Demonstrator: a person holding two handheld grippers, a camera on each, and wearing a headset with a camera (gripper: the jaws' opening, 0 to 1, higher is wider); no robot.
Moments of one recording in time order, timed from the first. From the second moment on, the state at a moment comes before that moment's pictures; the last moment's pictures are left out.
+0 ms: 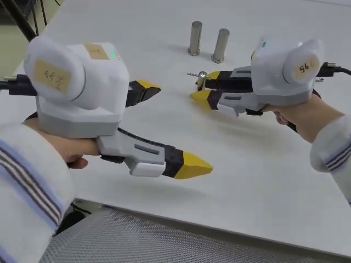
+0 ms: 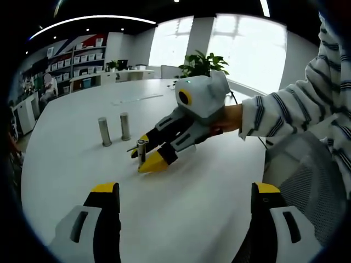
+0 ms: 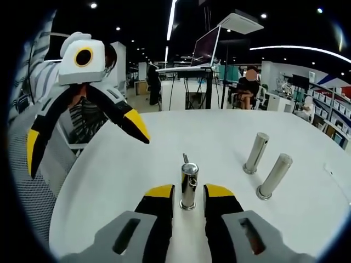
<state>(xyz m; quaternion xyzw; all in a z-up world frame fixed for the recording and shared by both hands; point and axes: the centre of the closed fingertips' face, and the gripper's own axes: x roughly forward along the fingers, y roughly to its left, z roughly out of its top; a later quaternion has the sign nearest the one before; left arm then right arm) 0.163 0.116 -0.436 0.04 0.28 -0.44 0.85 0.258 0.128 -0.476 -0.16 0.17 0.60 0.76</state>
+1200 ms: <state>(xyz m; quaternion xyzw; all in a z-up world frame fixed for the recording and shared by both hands) 0.179 0.117 -0.384 0.00 0.22 -0.41 0.88 0.192 -0.008 -0.388 -0.03 0.22 0.44 0.87</state>
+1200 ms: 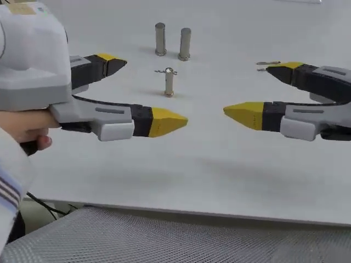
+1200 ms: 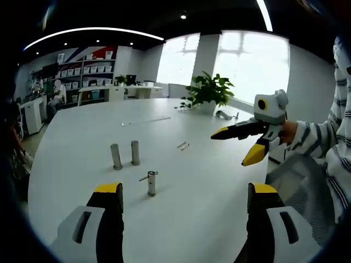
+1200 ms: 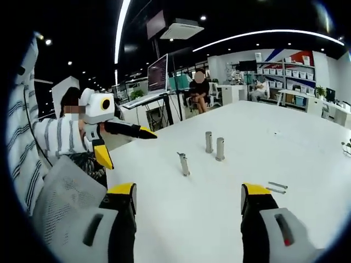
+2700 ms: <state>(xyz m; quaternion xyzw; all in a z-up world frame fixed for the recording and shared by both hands) 0.304 0.147 -0.387 0.06 0.23 -0.38 0.89 0.171 -0.039 -0.399 0.03 0.27 0.32 0.91</state>
